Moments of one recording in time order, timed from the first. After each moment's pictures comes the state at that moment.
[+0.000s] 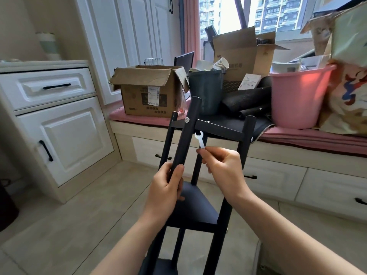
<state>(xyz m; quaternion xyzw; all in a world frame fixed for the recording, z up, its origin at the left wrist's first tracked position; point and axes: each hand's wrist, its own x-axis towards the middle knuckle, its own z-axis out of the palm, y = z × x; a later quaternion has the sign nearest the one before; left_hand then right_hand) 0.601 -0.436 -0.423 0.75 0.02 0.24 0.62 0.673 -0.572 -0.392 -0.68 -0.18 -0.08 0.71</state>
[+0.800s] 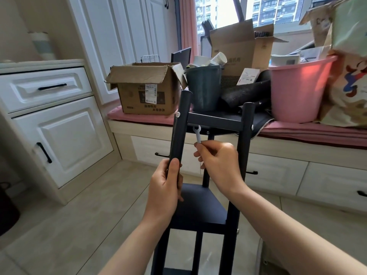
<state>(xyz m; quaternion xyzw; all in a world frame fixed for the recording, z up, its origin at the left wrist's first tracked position) 0.602 -0.447 -0.417 0.73 0.05 0.28 0.62 0.684 -0.562 -0.394 -0.72 -0.18 -0.12 0.66</state>
